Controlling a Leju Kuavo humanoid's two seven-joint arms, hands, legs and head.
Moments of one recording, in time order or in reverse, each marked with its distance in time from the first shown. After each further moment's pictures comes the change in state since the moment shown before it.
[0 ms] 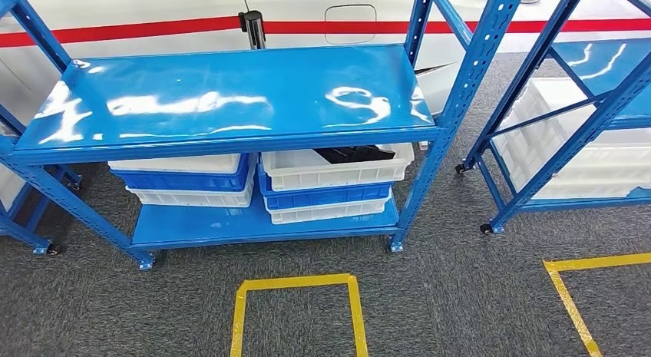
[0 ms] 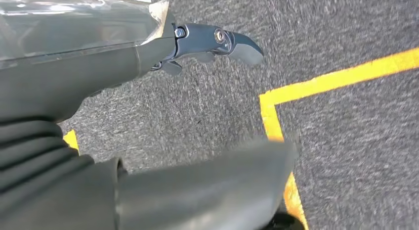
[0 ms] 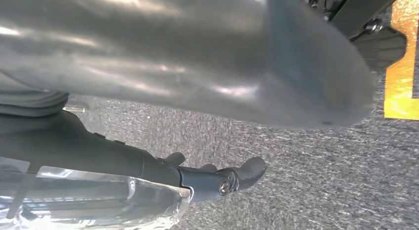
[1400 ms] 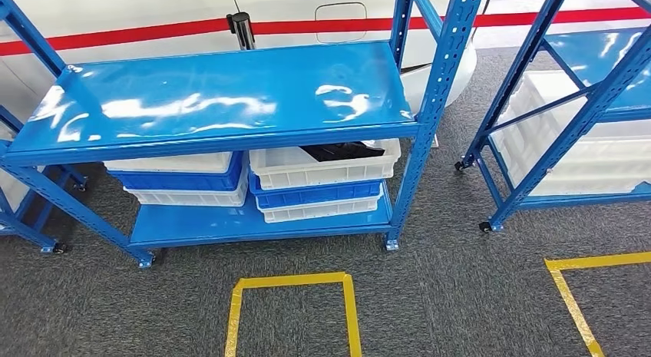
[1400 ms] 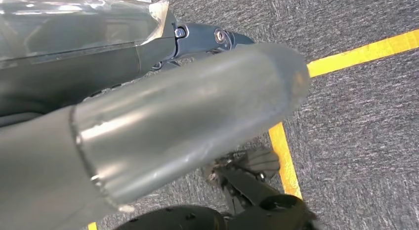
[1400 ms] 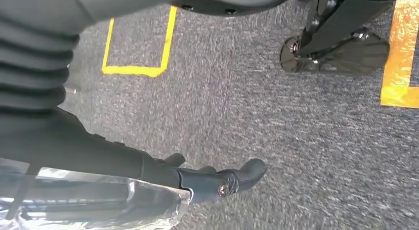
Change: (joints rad) left arm 0.002 0.001 0.003 -0.001 0.002 0.003 -0.003; right arm 0.006 0.004 -0.004 0.000 0.044 0.023 -0.039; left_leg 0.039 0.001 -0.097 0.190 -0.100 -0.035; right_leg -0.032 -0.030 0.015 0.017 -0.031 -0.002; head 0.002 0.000
